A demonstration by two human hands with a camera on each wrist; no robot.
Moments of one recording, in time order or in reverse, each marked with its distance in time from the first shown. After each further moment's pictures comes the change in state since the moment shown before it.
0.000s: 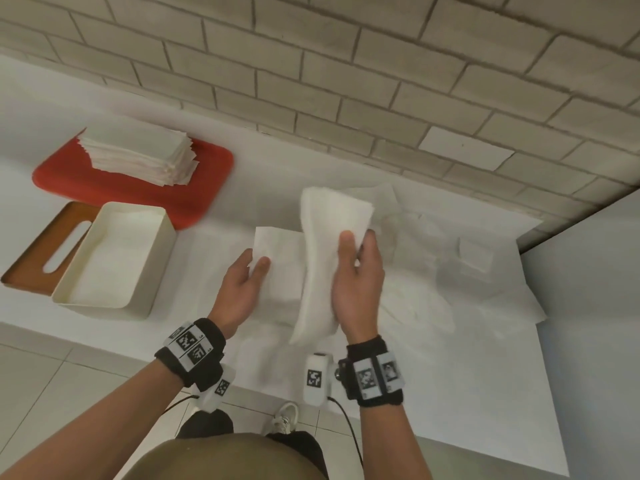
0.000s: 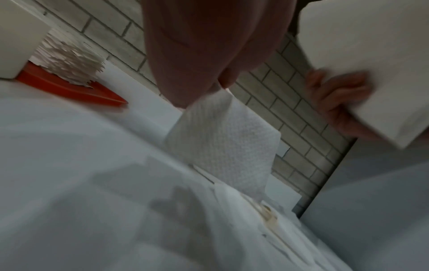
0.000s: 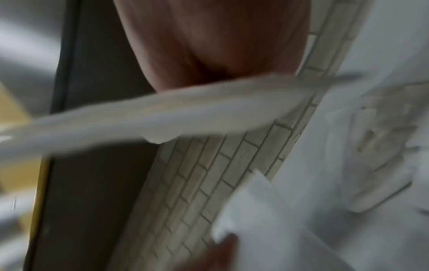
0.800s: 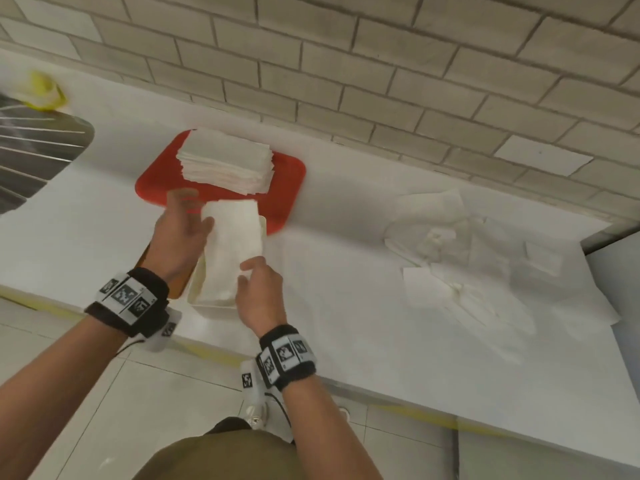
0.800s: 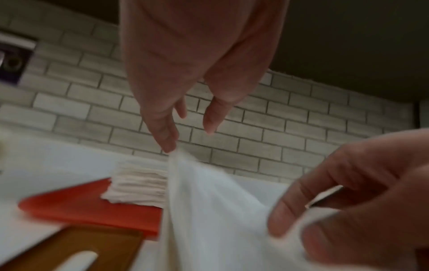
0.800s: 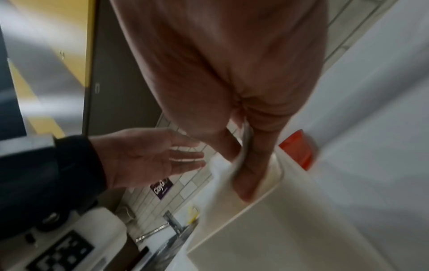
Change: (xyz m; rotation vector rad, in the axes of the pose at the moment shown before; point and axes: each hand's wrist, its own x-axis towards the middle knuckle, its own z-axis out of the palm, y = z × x) left_hand 0.050 0.056 -0.294 0.504 0.236 0.152; right_hand -0.115 -0.021 0.309 -0.332 -0.502 0.210
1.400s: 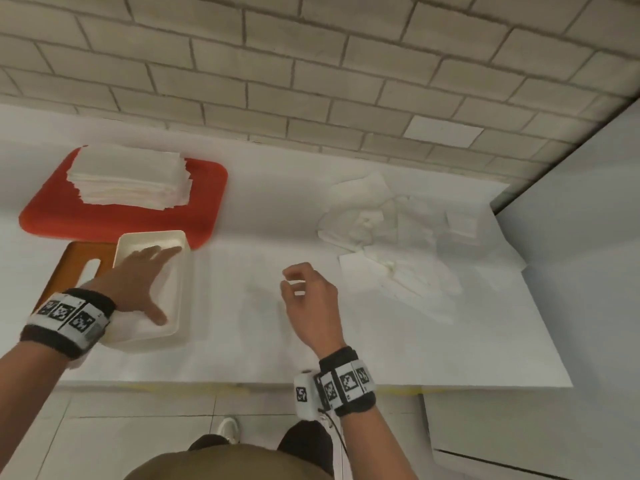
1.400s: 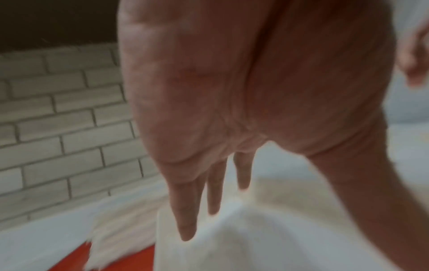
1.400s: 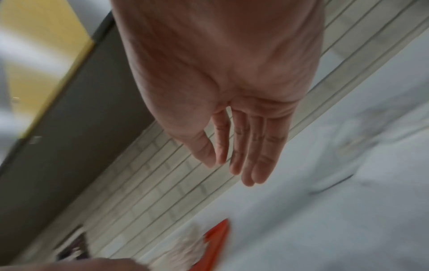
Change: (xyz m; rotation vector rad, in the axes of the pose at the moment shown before) left_hand 0.029 -0.021 0.052 0.842 -0.795 0.069; right_hand -0.042 0.097 -0.161 -0.032 0.340 -0.070
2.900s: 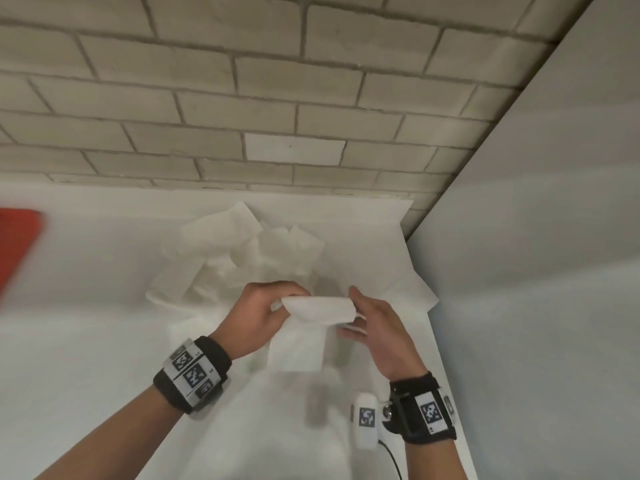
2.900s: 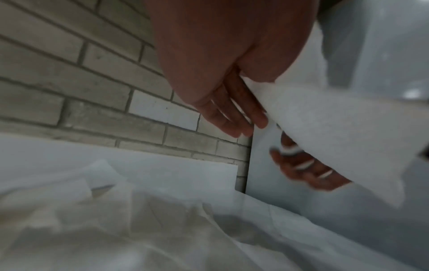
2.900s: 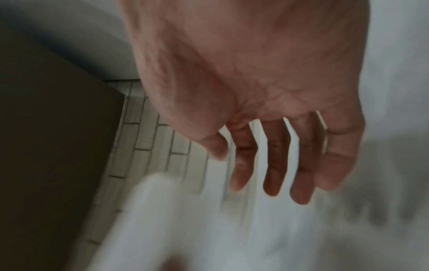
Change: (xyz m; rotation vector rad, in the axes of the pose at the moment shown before) left_hand 0.127 0.564 0.049 -0.724 0.393 0.826; right_hand 0.123 0.242 -0.402 0.644 0.012 0.523
